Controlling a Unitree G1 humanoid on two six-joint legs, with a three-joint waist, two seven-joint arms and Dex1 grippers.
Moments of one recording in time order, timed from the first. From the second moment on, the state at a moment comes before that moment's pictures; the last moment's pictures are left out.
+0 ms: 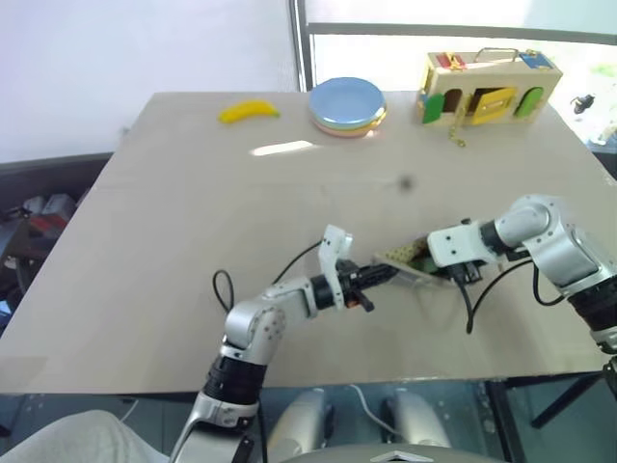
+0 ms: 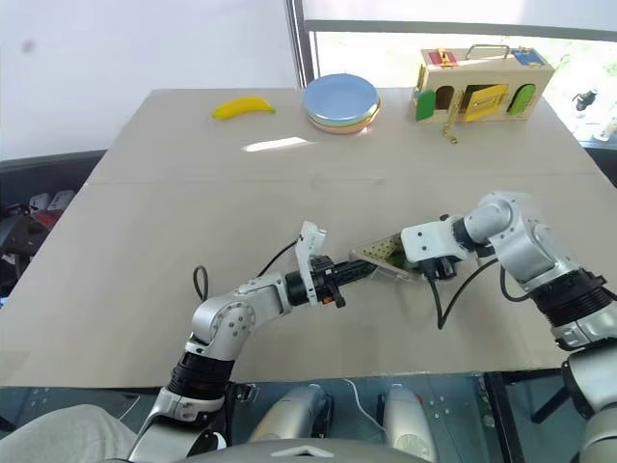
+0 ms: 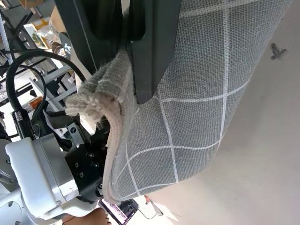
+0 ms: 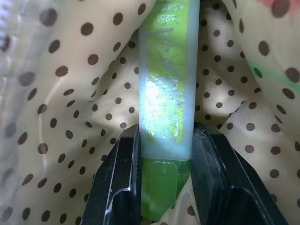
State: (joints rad) left arm -0.31 0.14 -0.16 -0.11 -0.66 0.79 -0.64; right arm -0.68 -0.83 0.44 0.10 -0.24 0.10 1.37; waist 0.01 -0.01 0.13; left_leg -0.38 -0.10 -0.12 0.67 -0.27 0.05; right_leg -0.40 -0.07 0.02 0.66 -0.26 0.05
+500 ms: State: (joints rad) left arm -0.31 0.15 -0.17 -0.12 -0.61 0.68 -0.65; right arm -0.63 -0.84 0.31 -0.05 -0.03 0.41 1.43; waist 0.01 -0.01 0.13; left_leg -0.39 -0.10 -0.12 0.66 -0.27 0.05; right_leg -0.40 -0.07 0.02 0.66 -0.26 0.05
